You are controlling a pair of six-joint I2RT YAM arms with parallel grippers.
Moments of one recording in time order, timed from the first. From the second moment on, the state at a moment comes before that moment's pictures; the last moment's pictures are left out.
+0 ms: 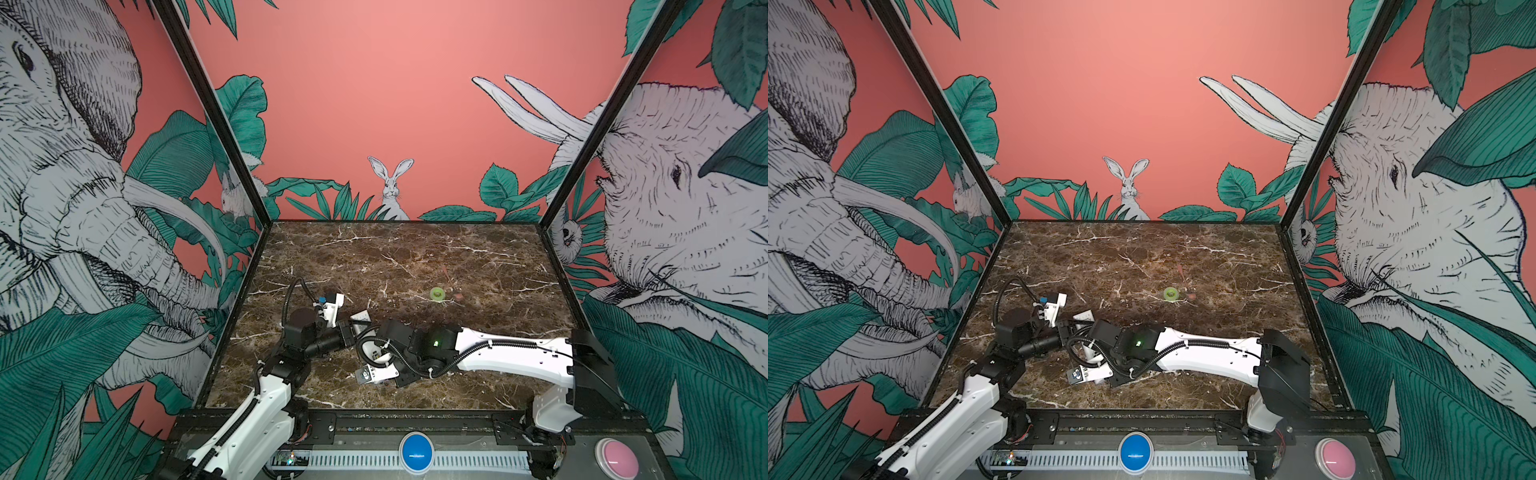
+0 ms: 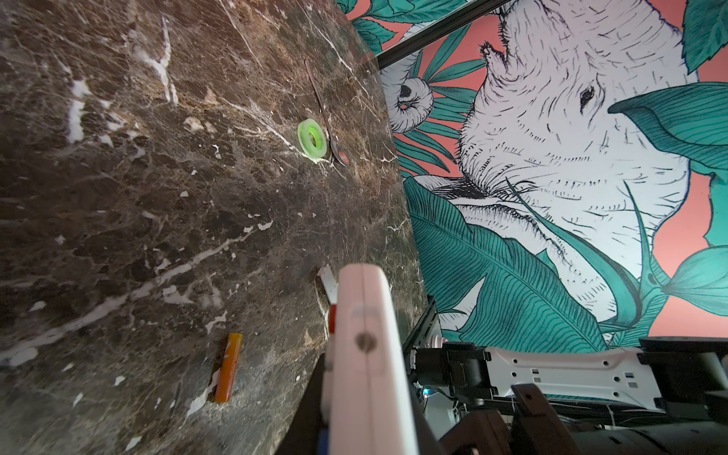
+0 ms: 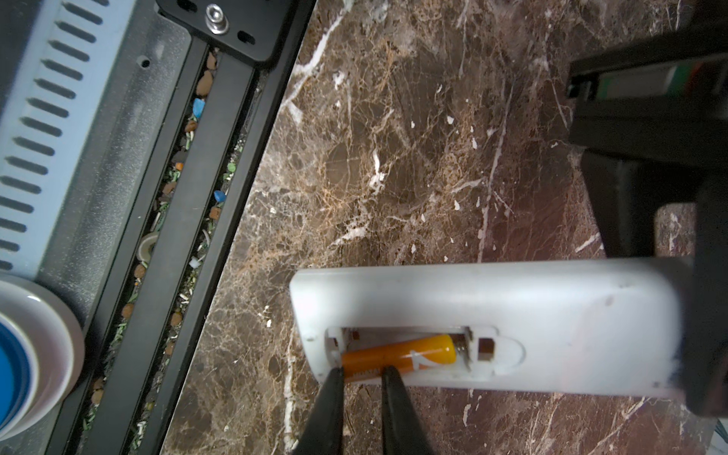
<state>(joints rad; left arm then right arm) -0.34 0.74 0.27 0.09 0.74 -0.89 1.27 1.62 1.24 -0.68 -0.02 -0.73</state>
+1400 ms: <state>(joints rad) -0.33 0.74 0.25 0.10 0.70 -0.89 1.33 1.51 1.20 -0.57 0.06 -0.60</state>
